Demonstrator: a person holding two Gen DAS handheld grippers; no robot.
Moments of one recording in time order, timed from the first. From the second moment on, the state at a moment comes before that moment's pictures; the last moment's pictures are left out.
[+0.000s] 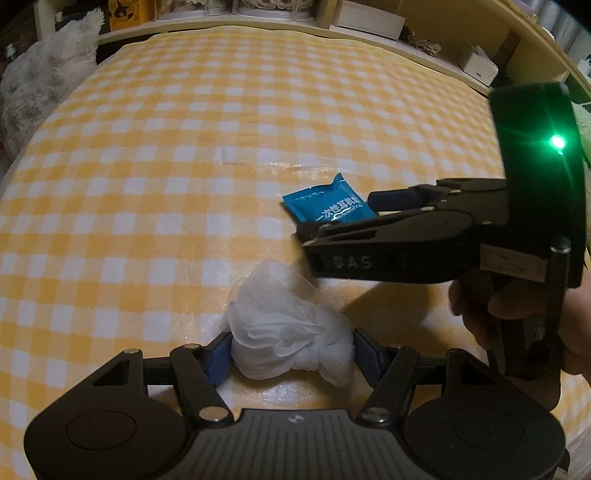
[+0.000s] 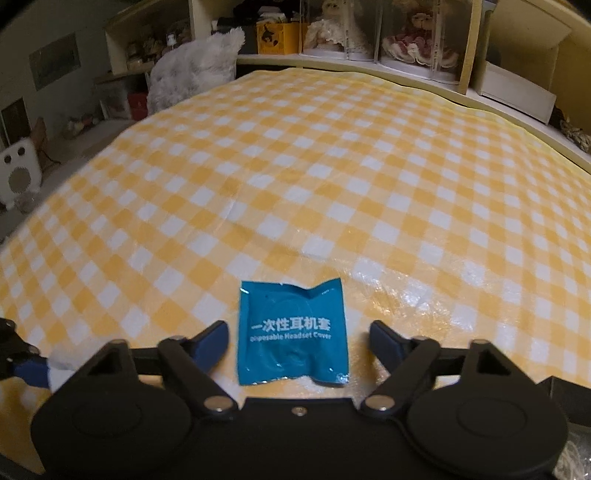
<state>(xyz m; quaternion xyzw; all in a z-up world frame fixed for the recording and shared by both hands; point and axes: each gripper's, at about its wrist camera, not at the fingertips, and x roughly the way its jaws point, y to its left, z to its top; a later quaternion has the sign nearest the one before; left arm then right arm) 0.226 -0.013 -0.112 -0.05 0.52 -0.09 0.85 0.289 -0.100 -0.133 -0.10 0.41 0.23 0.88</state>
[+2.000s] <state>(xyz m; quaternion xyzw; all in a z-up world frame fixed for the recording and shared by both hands) 0.231 -0.122 -0.018 -0.08 0.39 -0.26 0.88 0.140 -0.337 -0.019 0.09 0.35 0.03 0.93</state>
